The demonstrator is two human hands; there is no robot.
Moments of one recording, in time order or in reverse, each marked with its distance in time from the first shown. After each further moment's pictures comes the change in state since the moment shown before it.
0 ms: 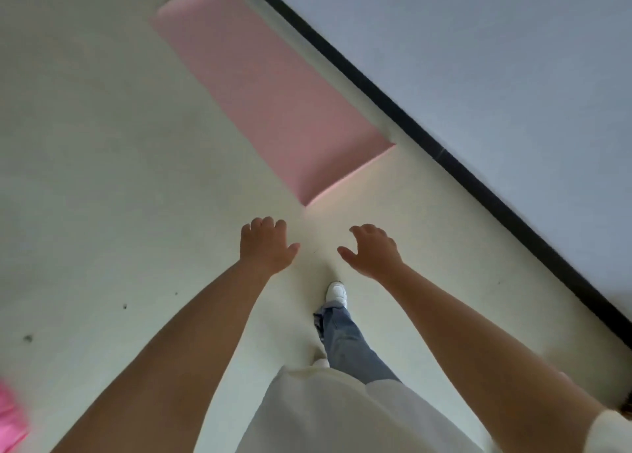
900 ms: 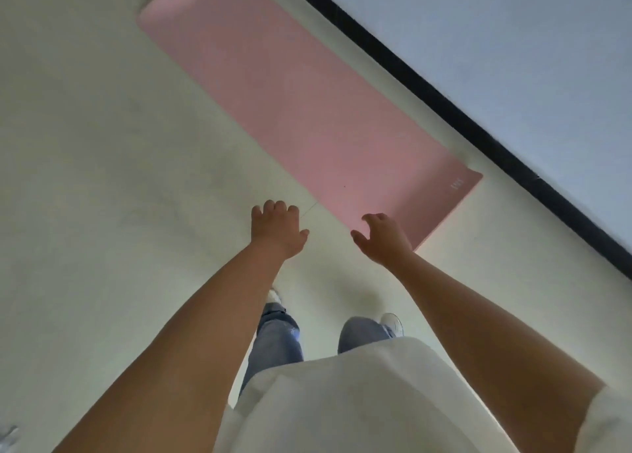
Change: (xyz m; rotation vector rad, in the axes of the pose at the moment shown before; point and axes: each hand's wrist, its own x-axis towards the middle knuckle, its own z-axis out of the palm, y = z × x) left_hand 0.414 -0.373 -0.187 0.105 -0.107 0.122; right_hand 0.437 -0.352 -0.115 0.140 -0.025 0.168
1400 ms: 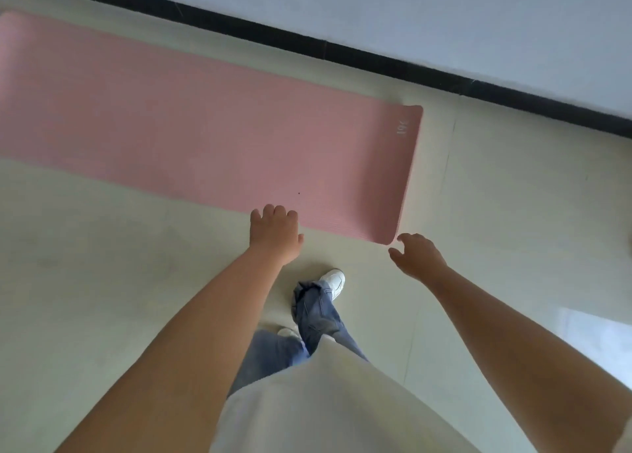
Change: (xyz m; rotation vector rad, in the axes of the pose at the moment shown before) left_hand 0.180 0.070 -0.048 0.383 -0.087 0.462; right_hand 0.071 0.092 0.007 0.373 -0.077 0.637
